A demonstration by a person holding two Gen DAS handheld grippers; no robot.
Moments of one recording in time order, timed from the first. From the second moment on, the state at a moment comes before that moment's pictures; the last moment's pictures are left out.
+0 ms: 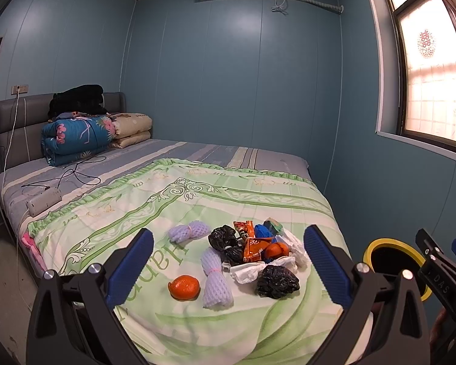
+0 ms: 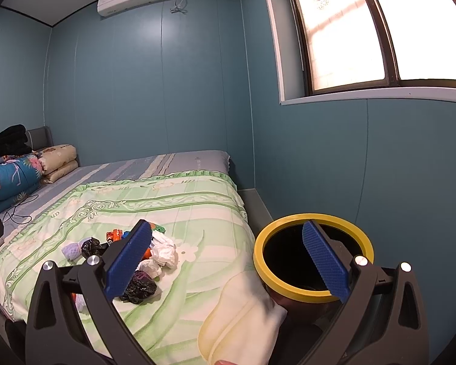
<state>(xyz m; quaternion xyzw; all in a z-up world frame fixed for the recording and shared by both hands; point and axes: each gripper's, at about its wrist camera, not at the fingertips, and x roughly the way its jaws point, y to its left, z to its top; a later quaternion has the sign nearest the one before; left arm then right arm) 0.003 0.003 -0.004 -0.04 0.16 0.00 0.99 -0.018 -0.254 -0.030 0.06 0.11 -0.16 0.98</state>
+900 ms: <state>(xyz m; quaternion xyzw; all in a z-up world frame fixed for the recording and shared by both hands) 0.005 0.002 -0.008 -0.05 0.17 0.00 0.98 -0.017 -0.255 -0.031 0.06 0.12 -0.16 0.98</state>
